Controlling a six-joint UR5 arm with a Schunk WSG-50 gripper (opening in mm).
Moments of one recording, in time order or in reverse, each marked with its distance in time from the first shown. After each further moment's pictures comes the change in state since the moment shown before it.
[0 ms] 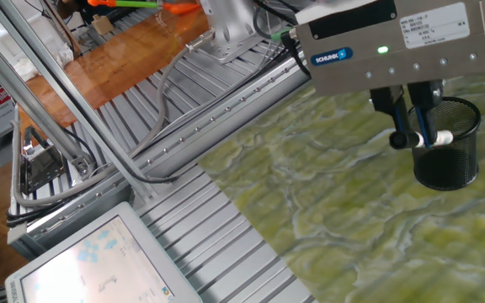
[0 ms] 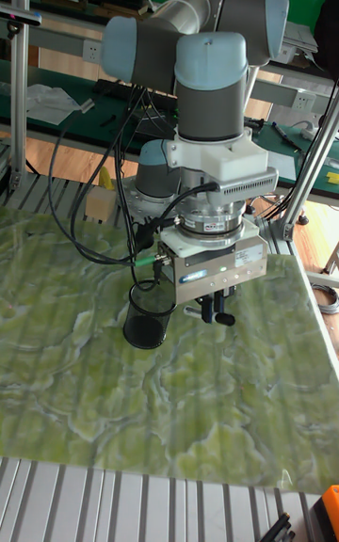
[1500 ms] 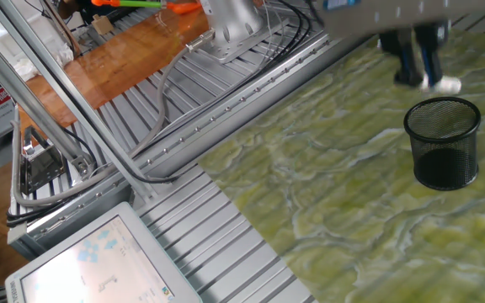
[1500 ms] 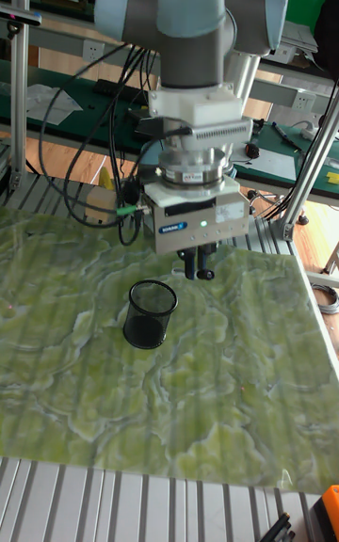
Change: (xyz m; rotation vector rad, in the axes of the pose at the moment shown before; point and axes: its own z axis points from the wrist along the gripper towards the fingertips) arm 0.055 -0.001 -0.050 0.019 -0.007 0.070
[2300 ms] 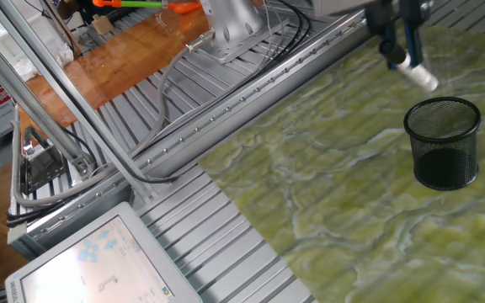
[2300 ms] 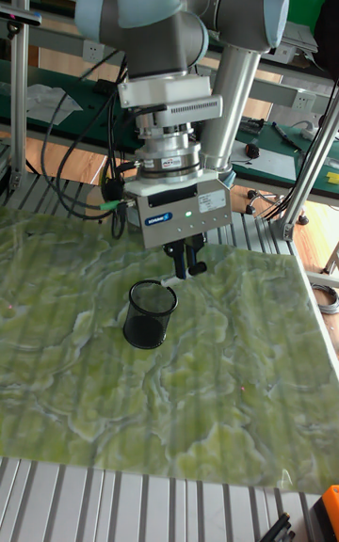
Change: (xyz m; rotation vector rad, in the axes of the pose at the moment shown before) arm -0.013 -0.020 -0.006 -0.021 -0.192 -0.138
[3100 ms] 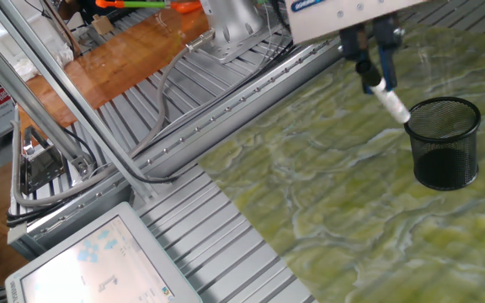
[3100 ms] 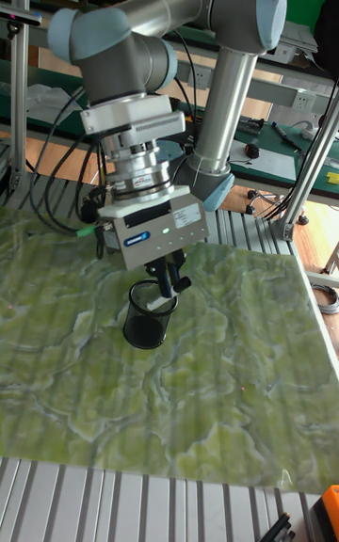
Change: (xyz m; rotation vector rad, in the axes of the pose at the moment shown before) arm 0.010 -0.036 0.026 -0.058 -0.090 -0.114
